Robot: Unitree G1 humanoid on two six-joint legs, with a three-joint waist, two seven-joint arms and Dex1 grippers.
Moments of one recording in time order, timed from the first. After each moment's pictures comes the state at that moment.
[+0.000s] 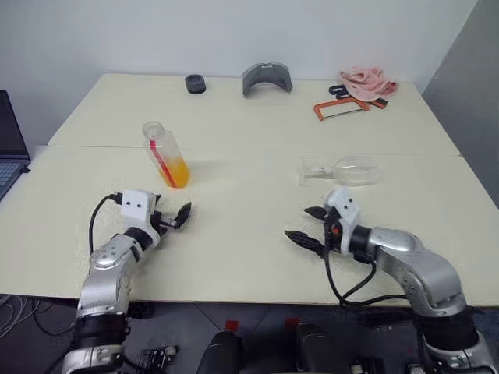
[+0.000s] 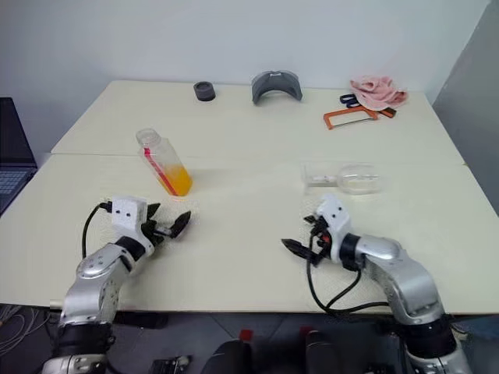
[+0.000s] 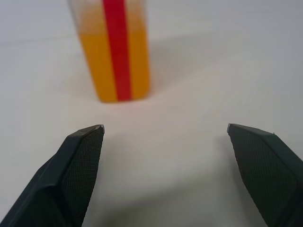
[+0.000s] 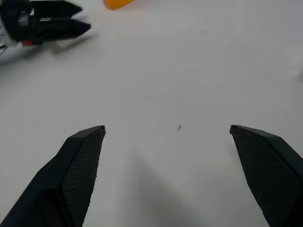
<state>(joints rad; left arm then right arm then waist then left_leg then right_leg) -0.17 0.48 0.21 0.09 -0.32 0.28 -0.58 -0.25 -0.39 0.02 -0.43 0.43 0.91 0.57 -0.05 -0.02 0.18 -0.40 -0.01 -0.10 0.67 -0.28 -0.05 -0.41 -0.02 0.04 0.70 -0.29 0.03</state>
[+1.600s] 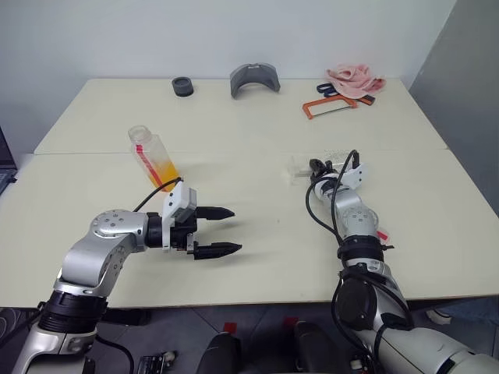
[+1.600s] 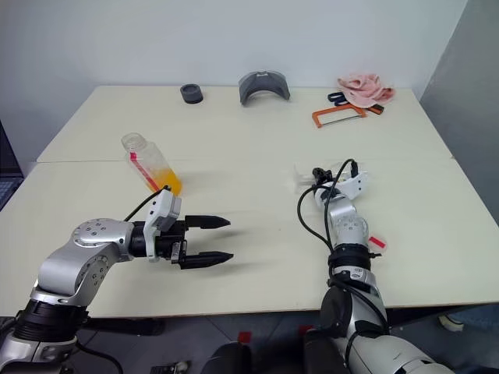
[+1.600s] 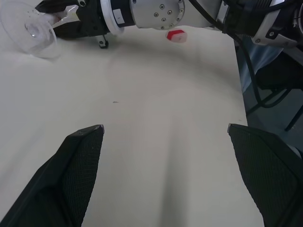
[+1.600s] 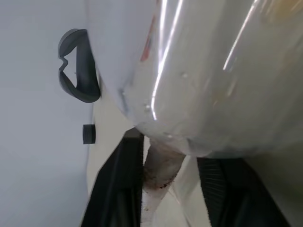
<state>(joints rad) -0.31 0.74 -0.02 -0.14 -0.50 0.49 -1.23 -0.85 0.13 -0.60 0.61 0.92 0.39 -0.15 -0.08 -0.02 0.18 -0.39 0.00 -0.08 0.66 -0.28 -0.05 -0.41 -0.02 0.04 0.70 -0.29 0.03</state>
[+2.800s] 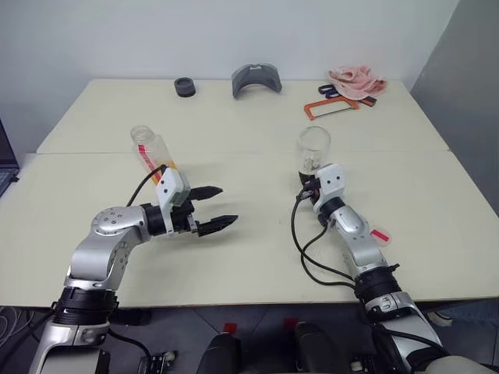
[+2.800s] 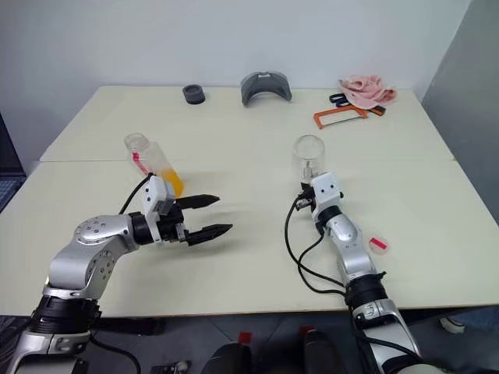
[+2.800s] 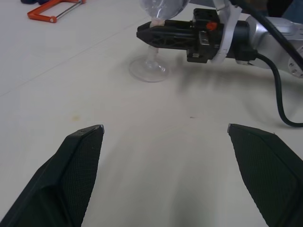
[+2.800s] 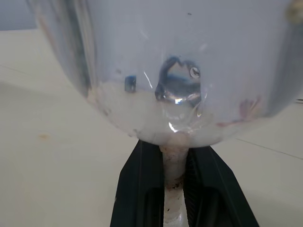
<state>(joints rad) -0.33 0.66 0.05 -0.03 -0.43 0.36 -1.01 -0.56 -0.11 0.10 0.51 0.05 -0.20 0.29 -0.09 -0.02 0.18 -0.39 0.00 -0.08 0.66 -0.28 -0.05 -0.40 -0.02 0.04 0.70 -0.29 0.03</state>
